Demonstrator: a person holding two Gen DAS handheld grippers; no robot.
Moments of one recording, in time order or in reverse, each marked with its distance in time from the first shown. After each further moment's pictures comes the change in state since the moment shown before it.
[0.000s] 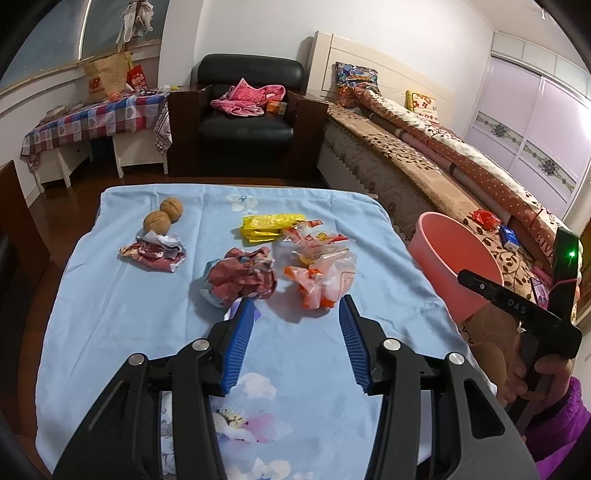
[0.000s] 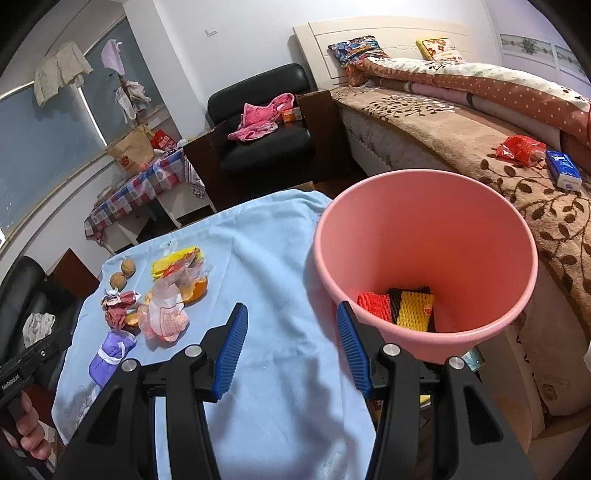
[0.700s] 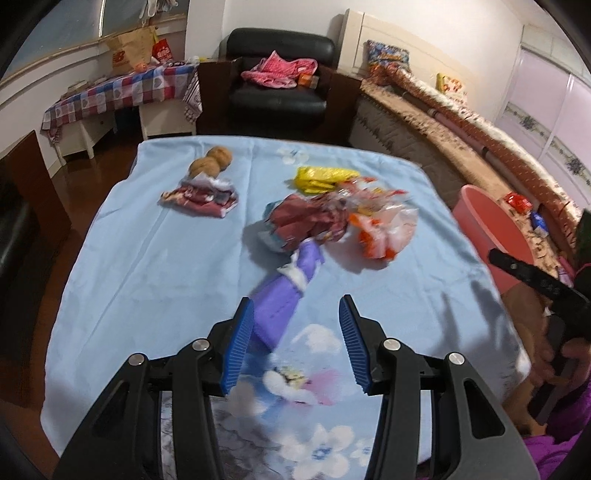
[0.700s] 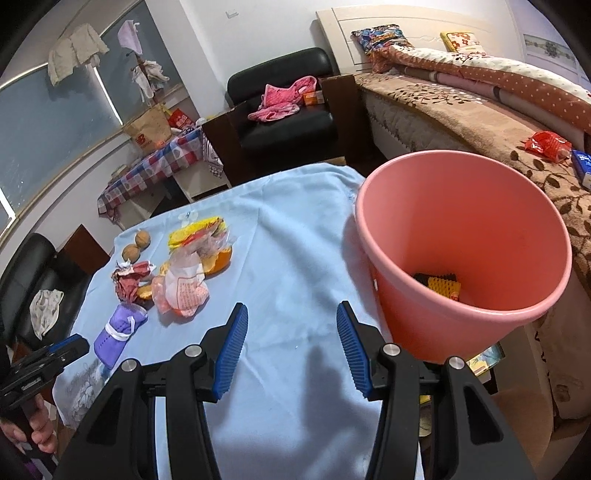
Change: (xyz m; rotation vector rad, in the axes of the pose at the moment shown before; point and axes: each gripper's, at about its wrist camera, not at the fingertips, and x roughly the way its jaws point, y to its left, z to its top) left arm 0.011 0.042 -0.032 -0.047 0.108 0.105; right arm 0.020 0.023 -0.016 -0.056 0.070 0.053
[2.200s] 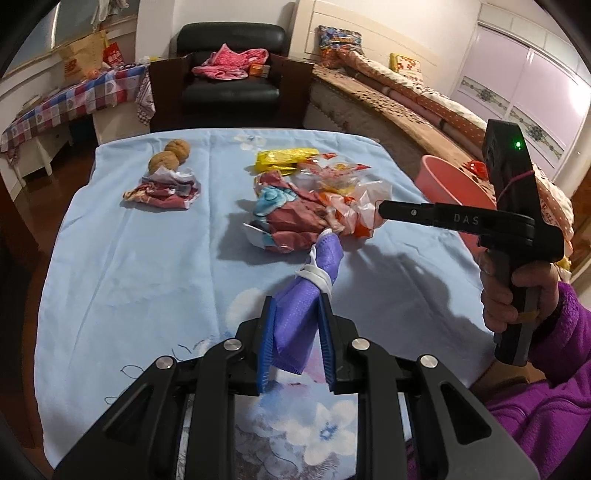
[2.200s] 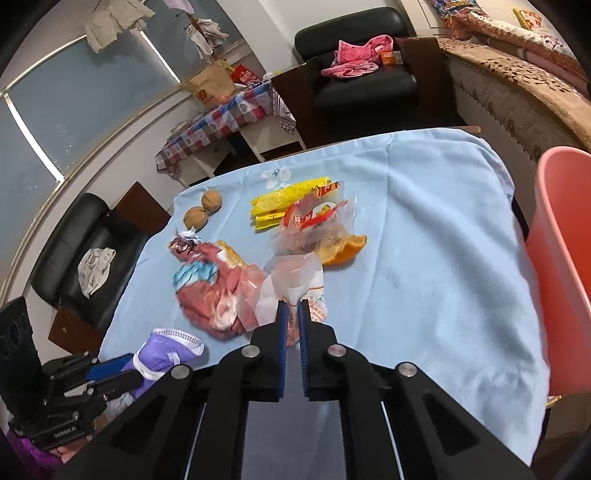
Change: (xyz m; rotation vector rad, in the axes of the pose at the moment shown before) left arm -0.004 0.001 -0.009 0.130 0.034 -0.173; right arm 0.069 0.076 0.015 -0.084 0.164 0.260
